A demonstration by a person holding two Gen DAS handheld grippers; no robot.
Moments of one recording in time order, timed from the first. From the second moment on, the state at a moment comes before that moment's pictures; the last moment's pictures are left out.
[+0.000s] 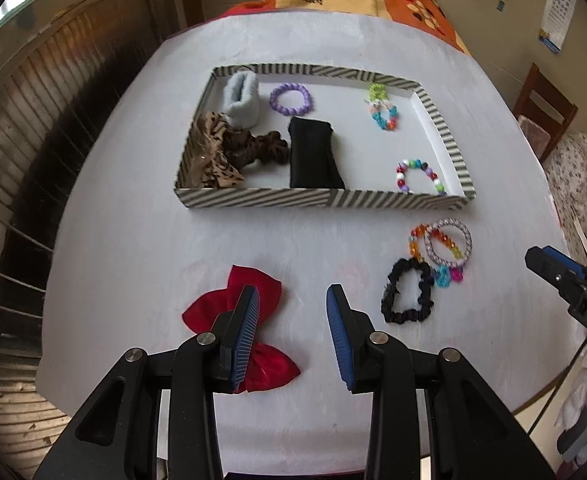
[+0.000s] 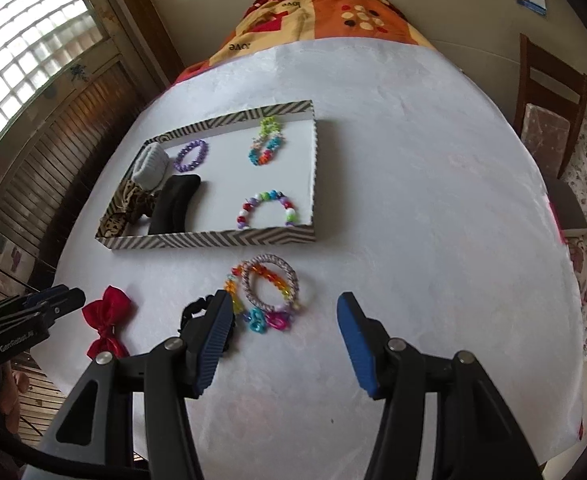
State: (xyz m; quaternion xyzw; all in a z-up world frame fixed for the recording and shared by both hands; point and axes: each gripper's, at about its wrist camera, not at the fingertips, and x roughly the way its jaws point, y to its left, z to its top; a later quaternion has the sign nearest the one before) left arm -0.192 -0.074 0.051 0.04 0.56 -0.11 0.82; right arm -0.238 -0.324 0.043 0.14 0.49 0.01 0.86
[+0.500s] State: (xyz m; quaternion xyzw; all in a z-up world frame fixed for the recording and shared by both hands) left arm -0.174 -0.083 0.033 0.06 0.58 -0.13 0.80; right arm -0.221 -0.328 0.008 0.17 0.52 0.00 0.84
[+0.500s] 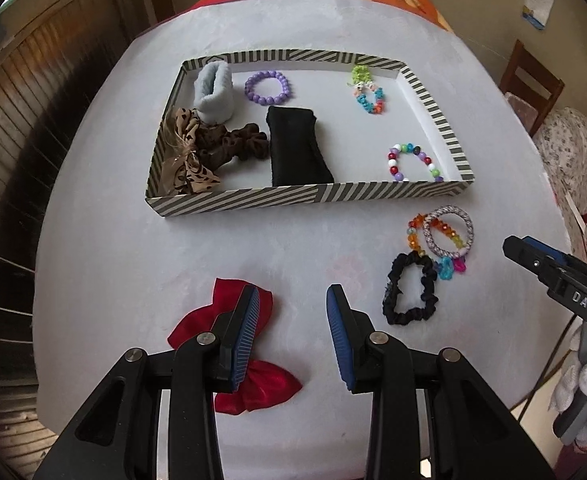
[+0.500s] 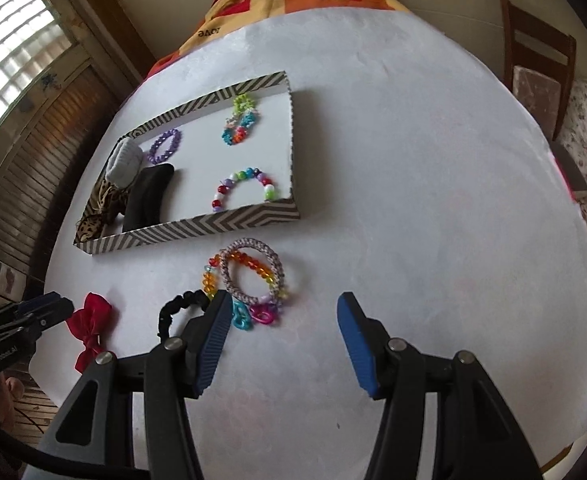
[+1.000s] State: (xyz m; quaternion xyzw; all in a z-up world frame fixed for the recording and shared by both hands) left arm -0.178 -0.103 0.026 0.04 0.59 -0.11 0.80; right arm -0.194 -0.339 0.004 0.12 0.54 0.05 0.83
